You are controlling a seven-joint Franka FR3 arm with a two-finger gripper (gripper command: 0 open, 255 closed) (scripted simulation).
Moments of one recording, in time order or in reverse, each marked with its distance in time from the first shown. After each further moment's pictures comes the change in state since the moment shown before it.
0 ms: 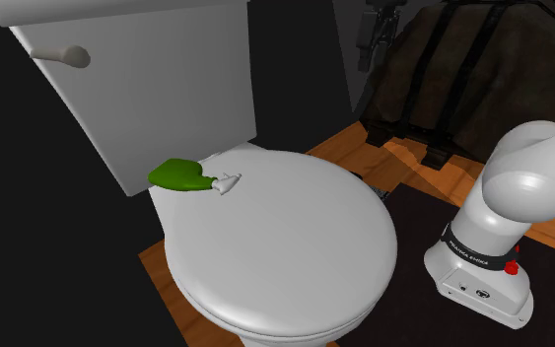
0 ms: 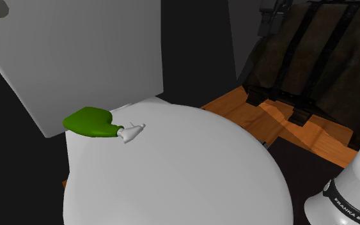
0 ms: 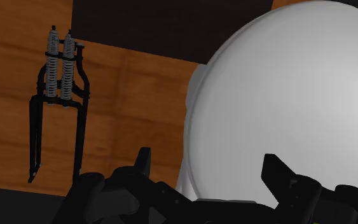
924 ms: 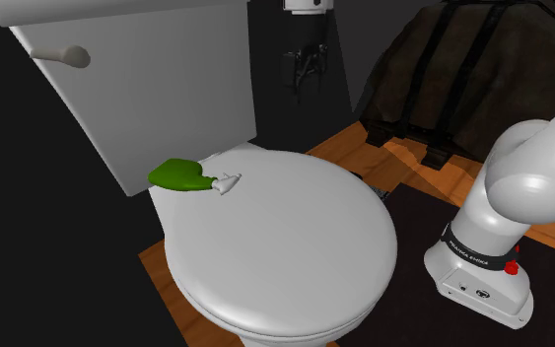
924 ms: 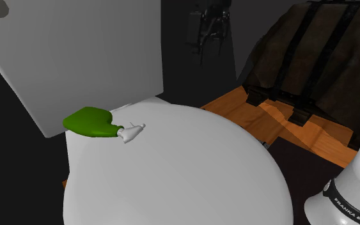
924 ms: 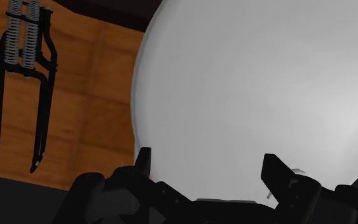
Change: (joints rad) arm 0.074 0.316 0.189 0.103 0.062 0.196 0.151
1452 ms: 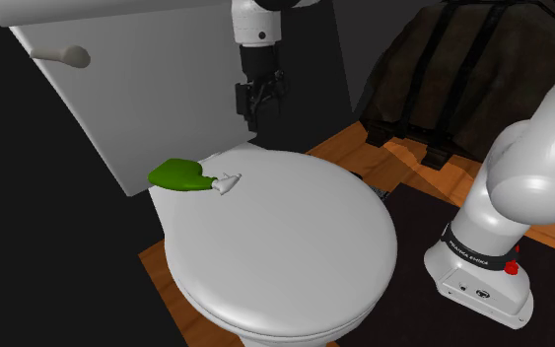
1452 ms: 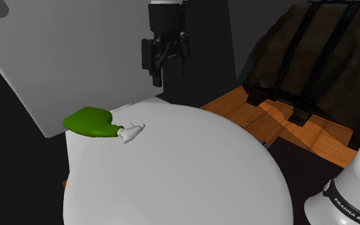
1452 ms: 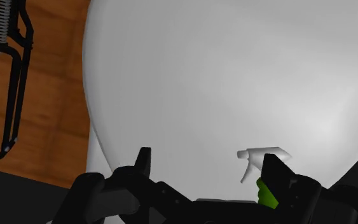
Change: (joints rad) arm 0.040 0.257 0.106 0.142 -0.030 0.097 0.107
